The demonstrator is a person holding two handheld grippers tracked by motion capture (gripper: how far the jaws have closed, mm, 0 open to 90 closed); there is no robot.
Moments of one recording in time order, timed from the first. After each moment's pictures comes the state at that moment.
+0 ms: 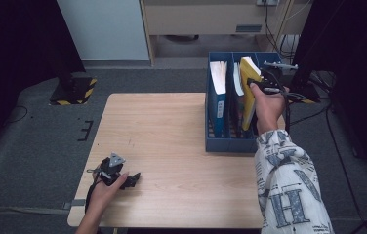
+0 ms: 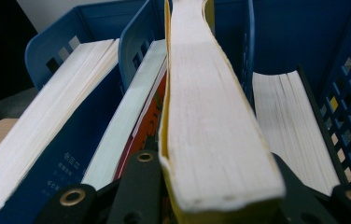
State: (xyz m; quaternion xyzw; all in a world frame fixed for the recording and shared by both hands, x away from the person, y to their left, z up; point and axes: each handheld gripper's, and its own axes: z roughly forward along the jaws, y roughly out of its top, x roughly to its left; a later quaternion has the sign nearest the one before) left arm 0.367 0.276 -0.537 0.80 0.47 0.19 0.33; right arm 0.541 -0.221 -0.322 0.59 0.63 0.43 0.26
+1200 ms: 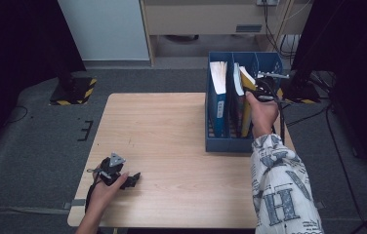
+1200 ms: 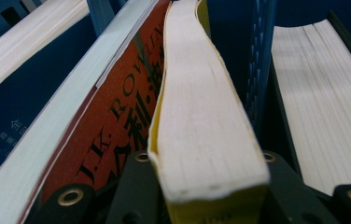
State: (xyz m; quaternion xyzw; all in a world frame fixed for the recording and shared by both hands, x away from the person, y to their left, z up) left arm 0.368 0.276 -0.537 0.80 0.47 0.19 0.33; right arm 0.550 -0.218 -0.363 0.60 0.63 0.43 0.25
